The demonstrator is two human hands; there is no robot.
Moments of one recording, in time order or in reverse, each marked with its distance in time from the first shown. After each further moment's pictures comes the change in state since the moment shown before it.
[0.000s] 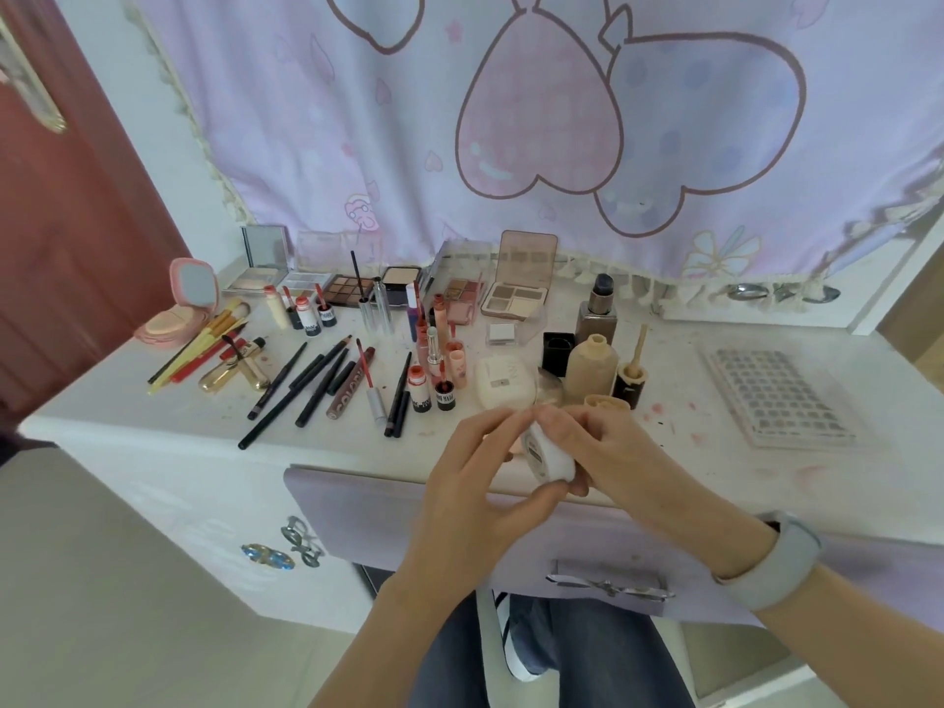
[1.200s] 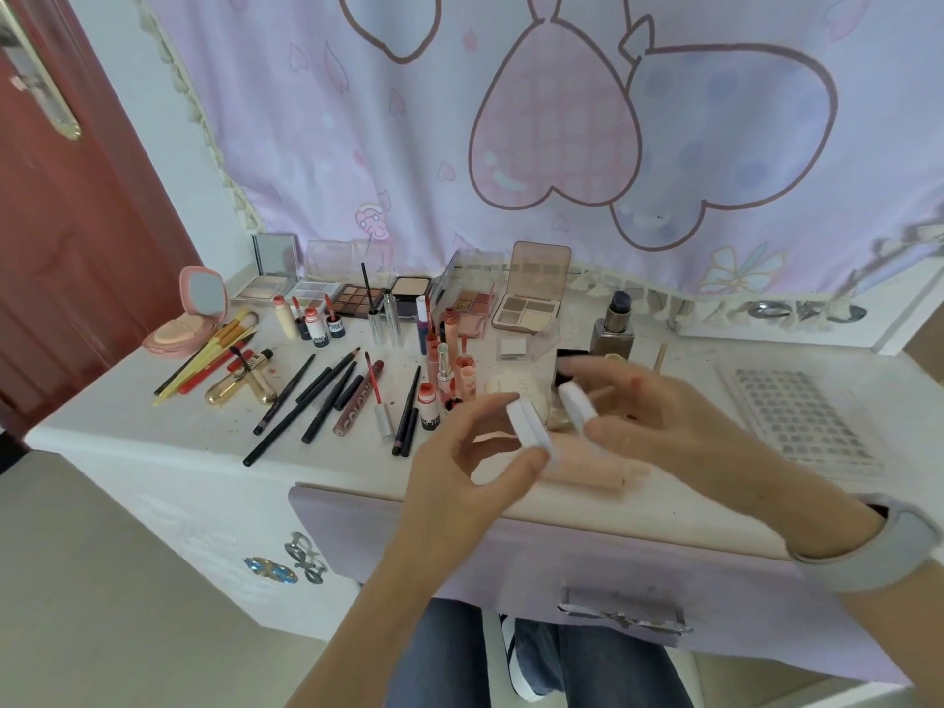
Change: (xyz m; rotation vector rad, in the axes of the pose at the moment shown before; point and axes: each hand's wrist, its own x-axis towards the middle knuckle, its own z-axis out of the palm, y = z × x) left_hand 0.029 0.007 -0.023 -0.465 -0.022 -0.423; right_hand 0.006 -0.029 -0.040 -0.124 -0.098 -0.145
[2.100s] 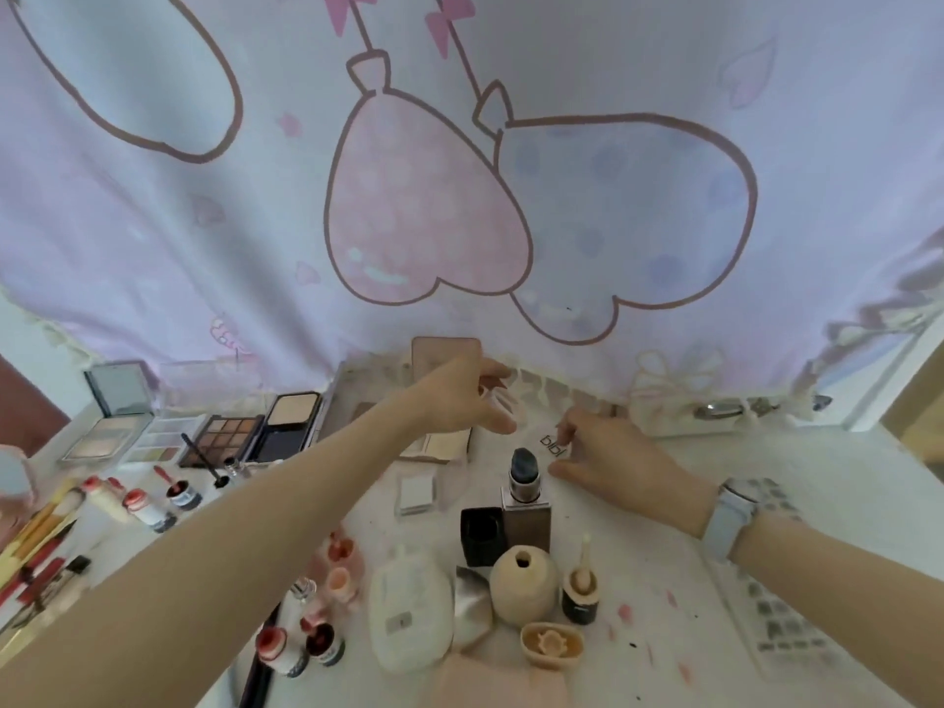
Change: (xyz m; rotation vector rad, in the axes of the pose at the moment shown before) left_hand 0.283 -0.052 0.083 0.702 -0.675 -0.234; right_hand 0.132 0.139 -0.110 -0.730 0.204 0.245
